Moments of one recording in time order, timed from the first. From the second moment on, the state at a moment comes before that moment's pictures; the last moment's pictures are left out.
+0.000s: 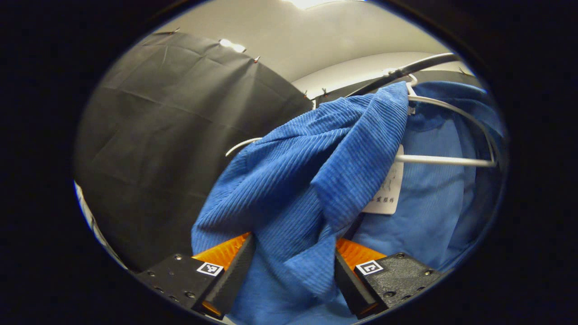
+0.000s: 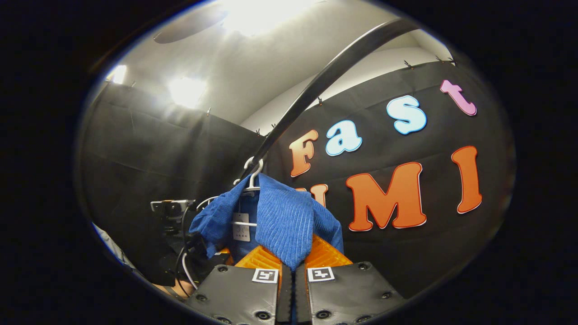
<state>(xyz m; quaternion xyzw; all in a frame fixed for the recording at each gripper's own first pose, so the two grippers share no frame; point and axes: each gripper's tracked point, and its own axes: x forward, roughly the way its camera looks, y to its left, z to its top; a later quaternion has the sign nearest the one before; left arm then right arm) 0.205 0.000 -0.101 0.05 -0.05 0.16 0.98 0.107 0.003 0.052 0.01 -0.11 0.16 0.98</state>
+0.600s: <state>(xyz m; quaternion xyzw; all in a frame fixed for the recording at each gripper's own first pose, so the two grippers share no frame) 0.162 0.046 -0.028 0.07 -0.01 0.08 0.99 0.110 0.004 0.037 -0.02 -0.10 0.09 0.99</state>
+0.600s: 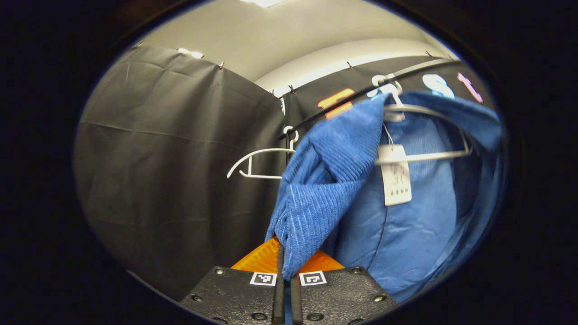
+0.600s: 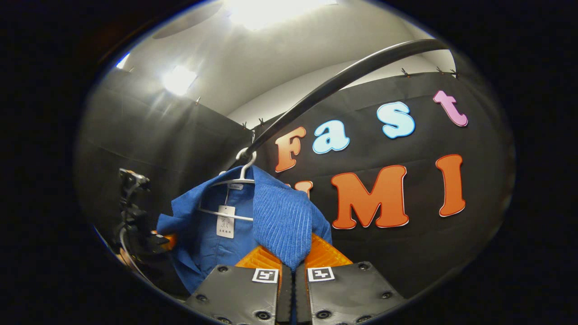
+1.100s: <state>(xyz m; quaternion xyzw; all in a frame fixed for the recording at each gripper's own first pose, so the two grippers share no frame) 0.165 0.093 0.141 0.12 -0.12 0.06 0.98 0.096 0.010 0.032 -0.01 -0.10 0.07 0.99</state>
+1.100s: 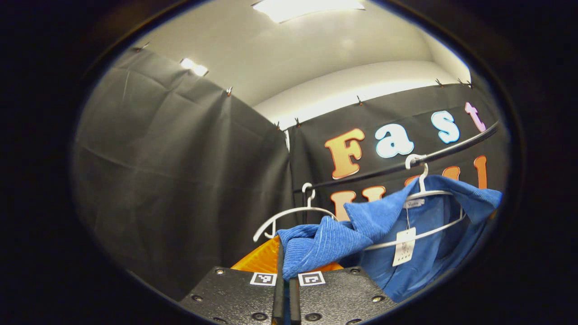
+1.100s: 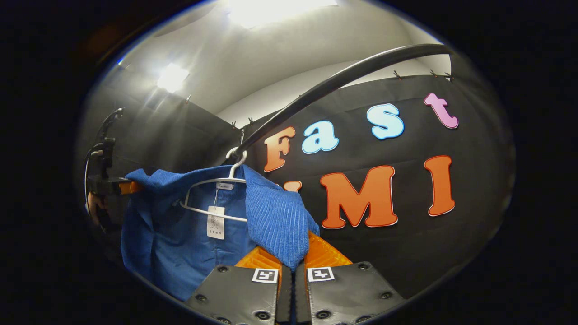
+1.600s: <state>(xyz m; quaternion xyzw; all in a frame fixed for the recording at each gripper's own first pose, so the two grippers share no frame) 0.258 0.118 0.179 0.14 -0.16 0.06 0.98 0.091 0.016 0.035 0.02 -0.10 0.07 0.99</state>
